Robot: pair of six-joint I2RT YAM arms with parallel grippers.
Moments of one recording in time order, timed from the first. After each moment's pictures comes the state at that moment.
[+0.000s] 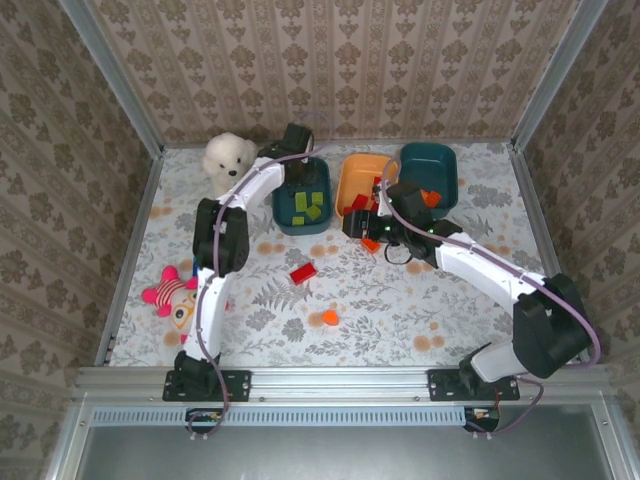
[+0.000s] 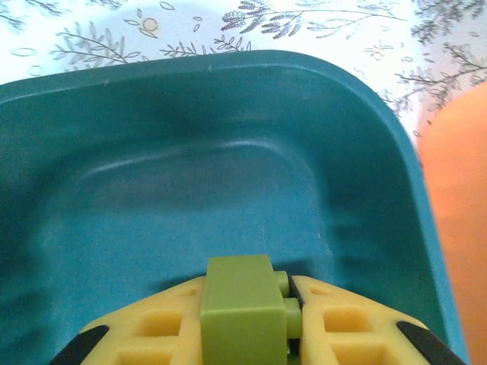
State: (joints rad) left arm -0.45 2.41 2.15 -0.70 0.01 -0.32; right arm 0.49 1.45 0.98 -0.19 -0.23 0.58
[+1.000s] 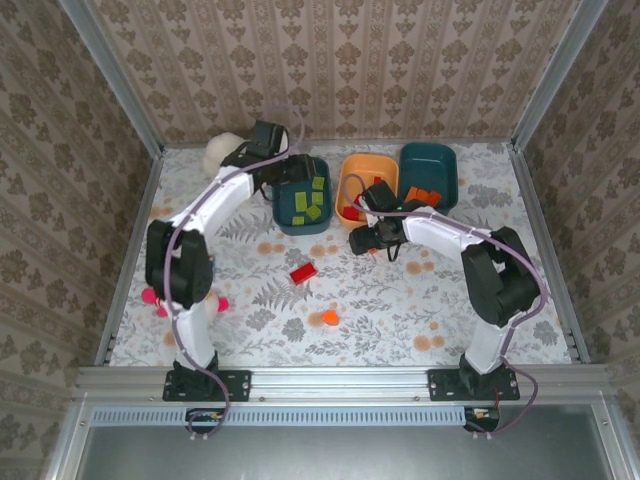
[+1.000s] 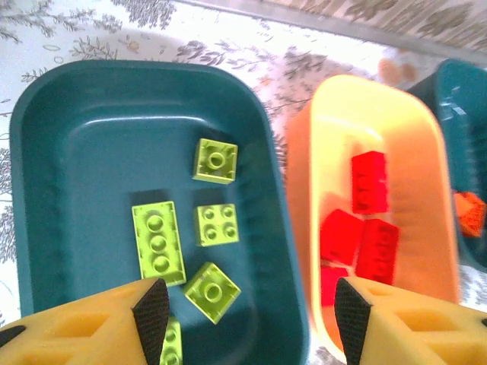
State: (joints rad) left arm -0.43 1.88 1.65 -0.54 0.17 -0.47; right arm 0.47 1.82 1.22 -0.57 -0.01 0.18
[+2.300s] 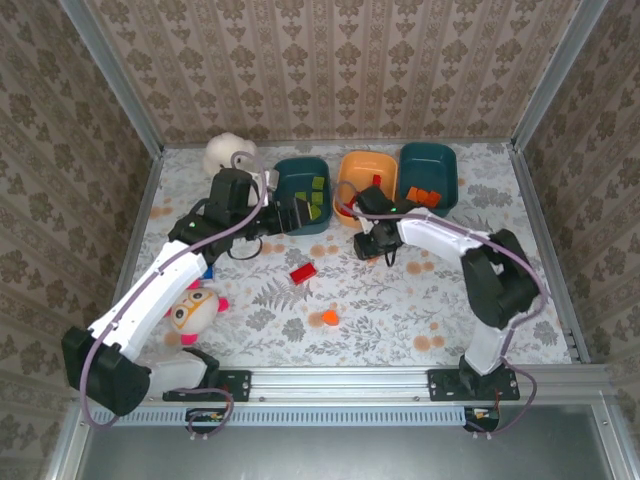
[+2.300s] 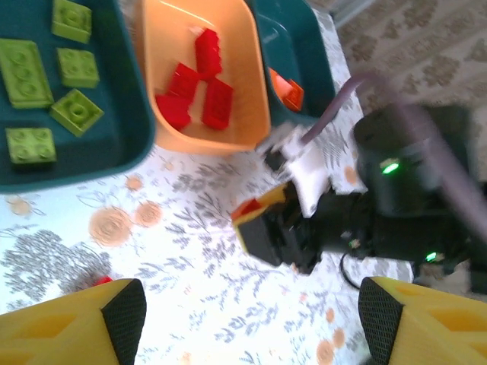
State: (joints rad) left arm -0.54 1.21 1.13 -0.53 0.39 -0.60; right arm 0.52 1.75 1.25 -0.68 0.00 0.19
